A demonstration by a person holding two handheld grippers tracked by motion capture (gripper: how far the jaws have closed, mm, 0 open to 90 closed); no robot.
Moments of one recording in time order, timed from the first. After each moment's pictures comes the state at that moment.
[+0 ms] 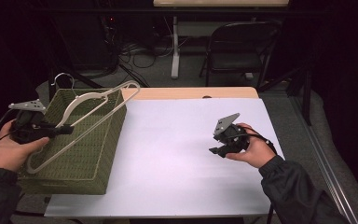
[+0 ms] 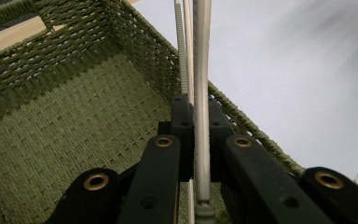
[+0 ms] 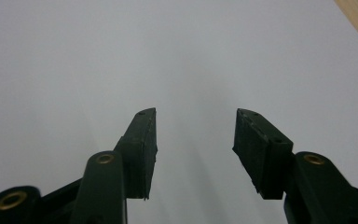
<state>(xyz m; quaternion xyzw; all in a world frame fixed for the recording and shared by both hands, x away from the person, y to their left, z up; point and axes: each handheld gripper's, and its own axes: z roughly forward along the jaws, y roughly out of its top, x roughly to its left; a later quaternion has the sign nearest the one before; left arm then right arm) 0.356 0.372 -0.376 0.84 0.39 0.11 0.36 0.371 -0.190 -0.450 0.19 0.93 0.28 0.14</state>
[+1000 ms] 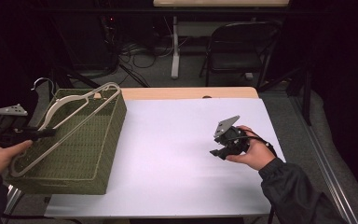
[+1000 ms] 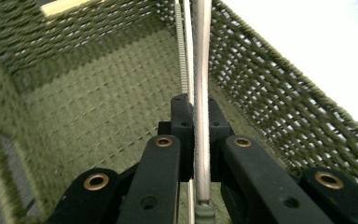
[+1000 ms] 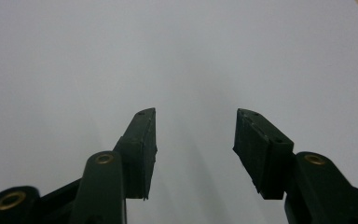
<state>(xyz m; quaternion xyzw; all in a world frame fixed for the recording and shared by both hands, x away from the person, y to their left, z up) 0.357 0.431 -0.399 0.82 0.43 0.12 0.35 0.370 -0.192 -0.460 0.20 0.93 0.28 0.13</state>
